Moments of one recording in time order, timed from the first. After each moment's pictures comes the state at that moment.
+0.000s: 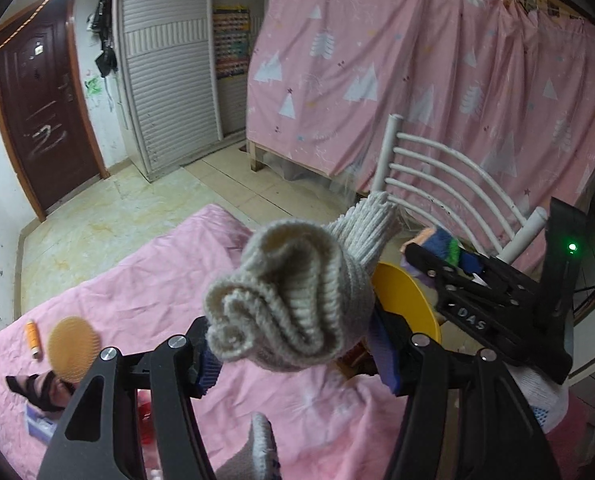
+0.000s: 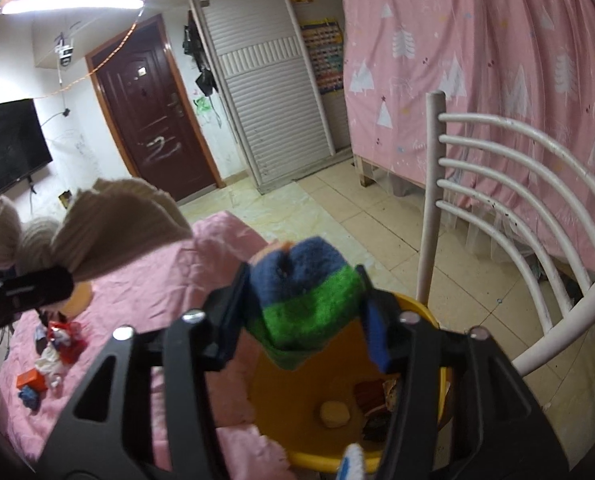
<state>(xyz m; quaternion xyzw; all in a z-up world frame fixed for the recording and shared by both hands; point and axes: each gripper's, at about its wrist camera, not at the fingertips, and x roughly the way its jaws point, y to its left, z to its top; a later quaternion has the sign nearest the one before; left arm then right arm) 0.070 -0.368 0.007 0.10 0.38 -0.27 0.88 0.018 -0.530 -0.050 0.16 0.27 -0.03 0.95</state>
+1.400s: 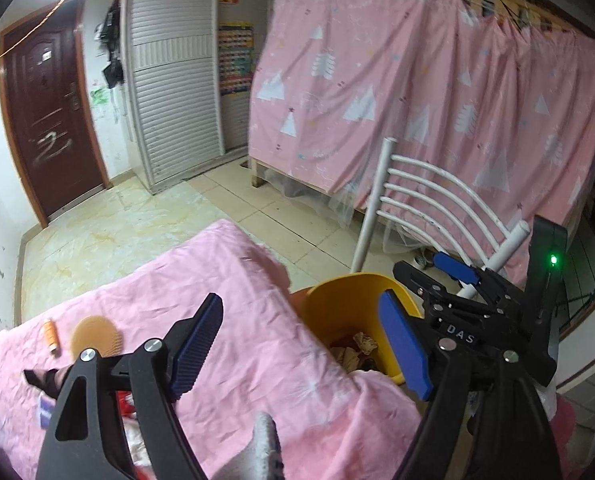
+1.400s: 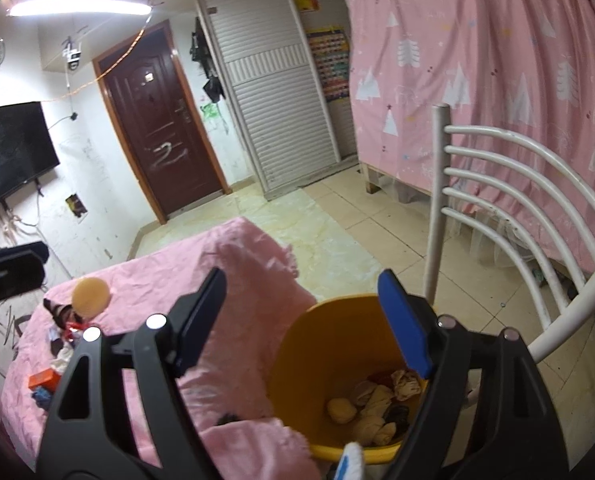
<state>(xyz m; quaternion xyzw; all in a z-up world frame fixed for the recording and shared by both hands) 0.043 -0.329 0.038 0.08 0.35 -0.26 0.90 0.001 -0.512 -0.032 0.15 0.26 -0.02 0.95</state>
